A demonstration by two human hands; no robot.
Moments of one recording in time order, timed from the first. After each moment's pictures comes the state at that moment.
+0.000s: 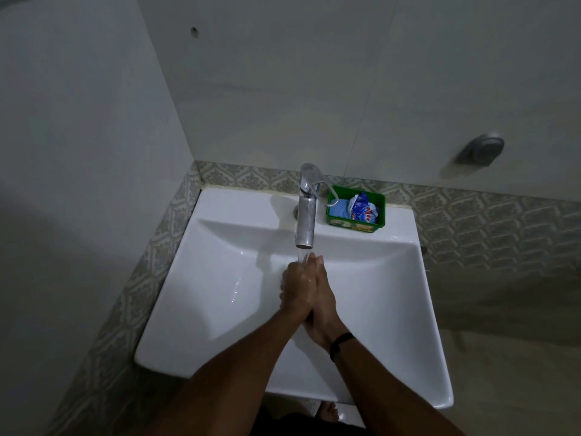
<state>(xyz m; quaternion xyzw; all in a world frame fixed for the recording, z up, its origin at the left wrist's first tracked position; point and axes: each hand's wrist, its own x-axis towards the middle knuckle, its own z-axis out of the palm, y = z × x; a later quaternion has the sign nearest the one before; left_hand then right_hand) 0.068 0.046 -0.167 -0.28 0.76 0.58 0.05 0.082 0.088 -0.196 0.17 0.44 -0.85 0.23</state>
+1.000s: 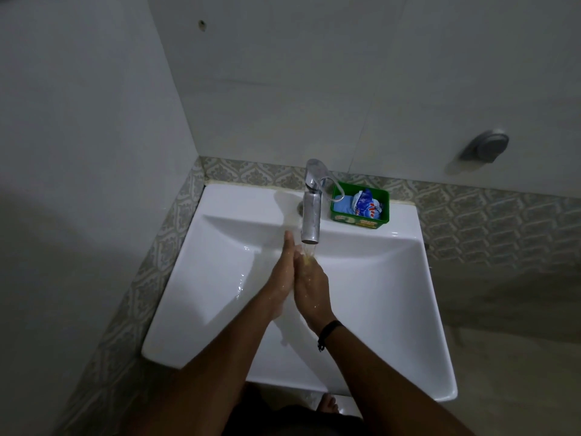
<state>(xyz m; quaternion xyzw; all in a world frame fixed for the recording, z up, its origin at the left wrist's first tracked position) 0.065 -0.002 -0.155 -0.21 0.60 0.75 0.19 0.084 0.065 -0.174 0.03 0.79 -0.61 0.00</state>
